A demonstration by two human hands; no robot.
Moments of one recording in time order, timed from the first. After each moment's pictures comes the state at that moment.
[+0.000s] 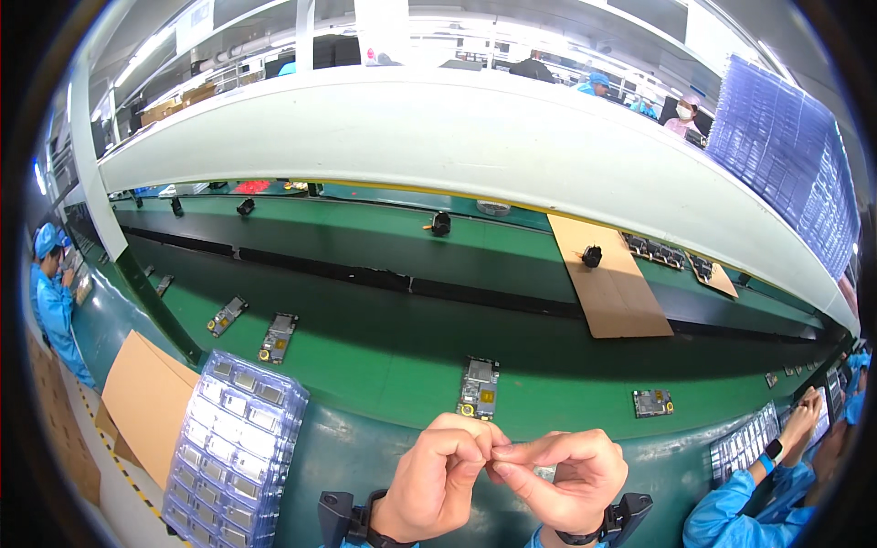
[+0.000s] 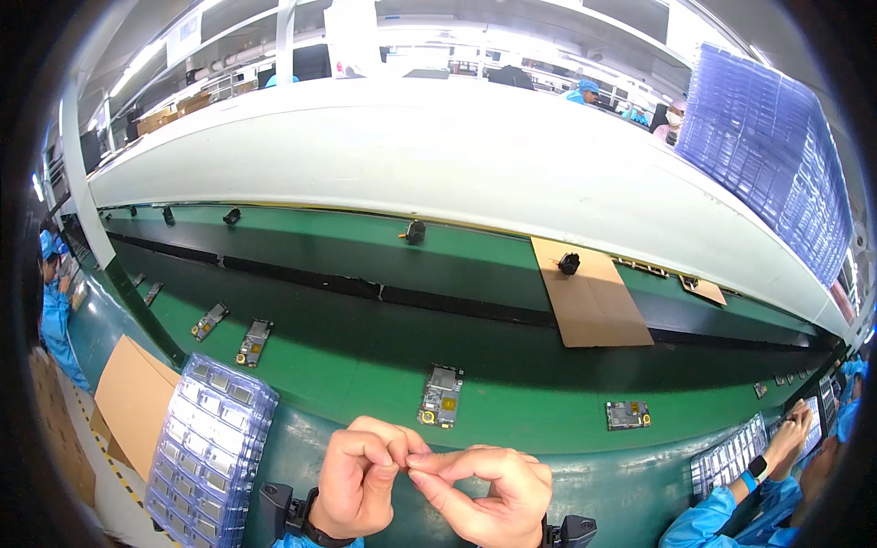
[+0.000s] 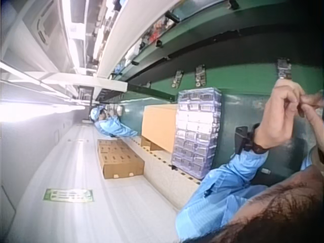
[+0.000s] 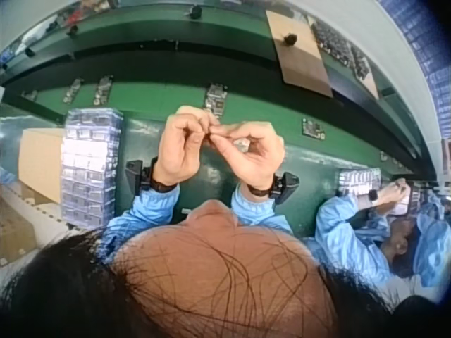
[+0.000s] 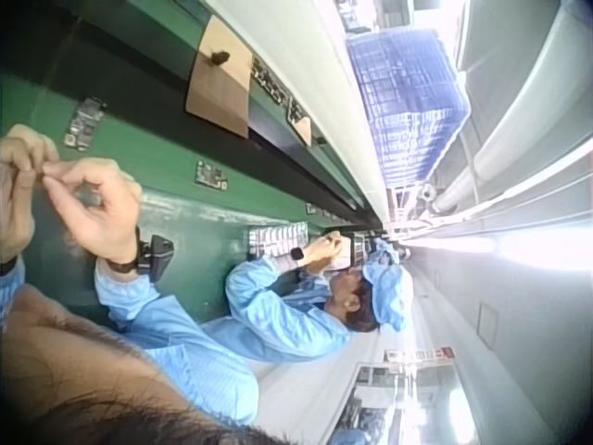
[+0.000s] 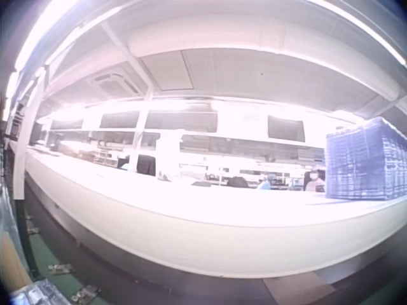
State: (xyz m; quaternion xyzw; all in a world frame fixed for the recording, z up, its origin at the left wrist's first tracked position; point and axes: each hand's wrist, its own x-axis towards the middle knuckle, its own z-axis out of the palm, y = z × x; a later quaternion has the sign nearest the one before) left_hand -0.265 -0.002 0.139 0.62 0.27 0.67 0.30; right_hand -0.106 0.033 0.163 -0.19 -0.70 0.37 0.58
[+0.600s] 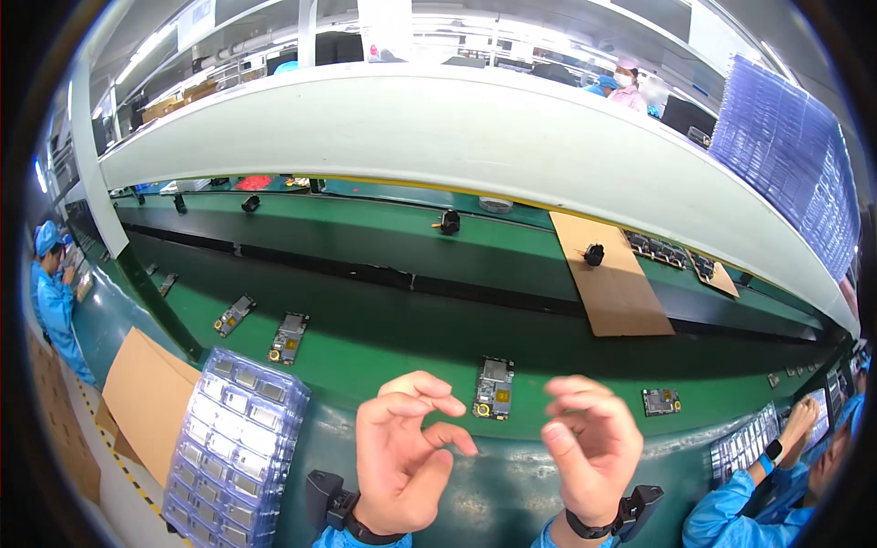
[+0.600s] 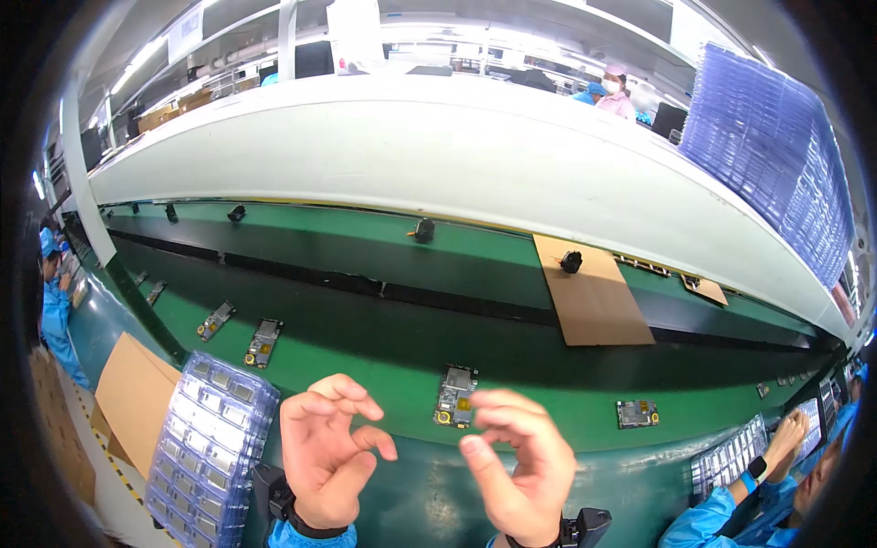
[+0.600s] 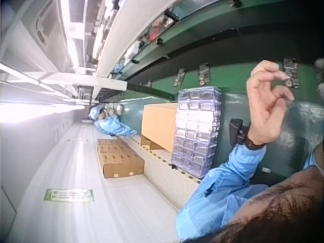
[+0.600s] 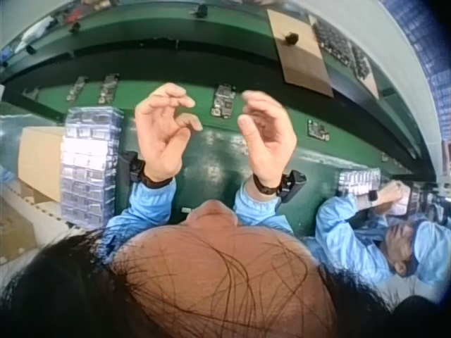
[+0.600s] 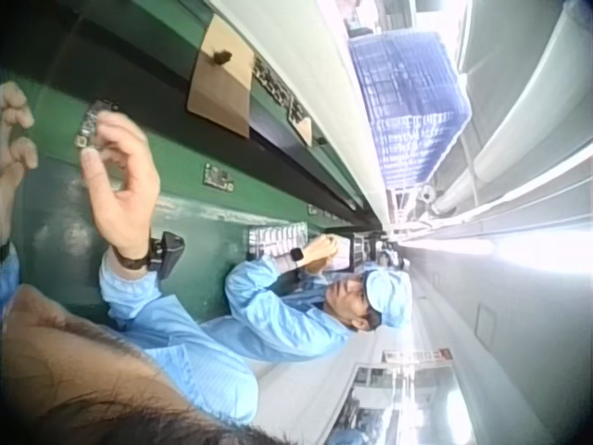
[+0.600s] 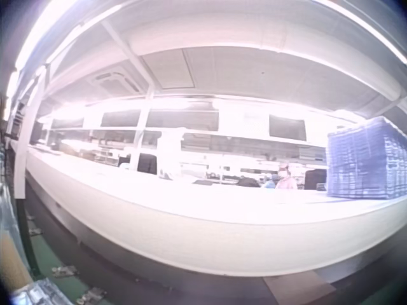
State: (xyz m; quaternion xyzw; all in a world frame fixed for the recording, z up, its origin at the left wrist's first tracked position) left_hand -0.285 0.000 0.147 0.51 0.24 0.75 0.33; right_hand -0.105 0.042 0.171 -0.28 -0.63 0.38 0.62
